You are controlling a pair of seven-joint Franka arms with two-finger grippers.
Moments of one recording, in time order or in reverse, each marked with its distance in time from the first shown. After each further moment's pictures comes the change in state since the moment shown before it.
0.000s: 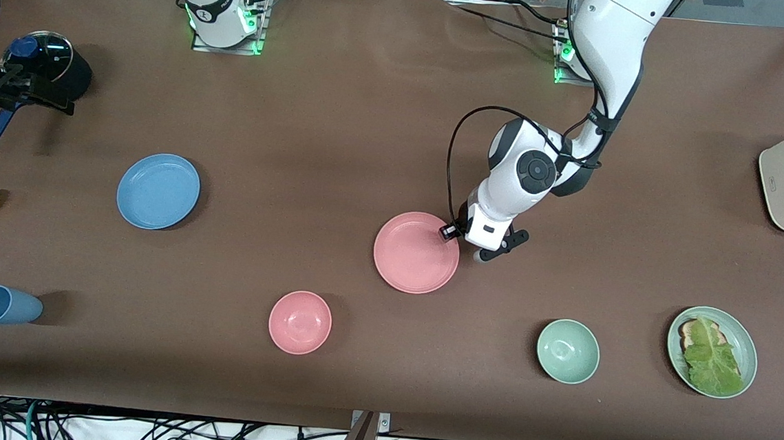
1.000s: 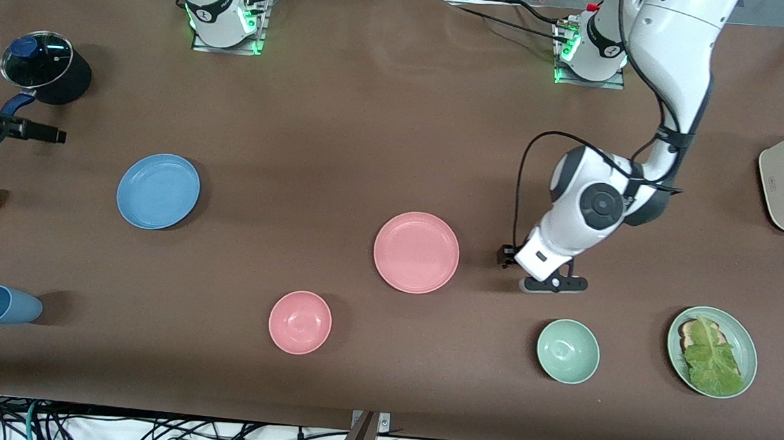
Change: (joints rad) left arm 0.229 -0.038 0.029 0.058 0.262 -0.189 0.574; right arm -0.152 0.187 -0.022 -0.078 0.000 0.133 -0.015
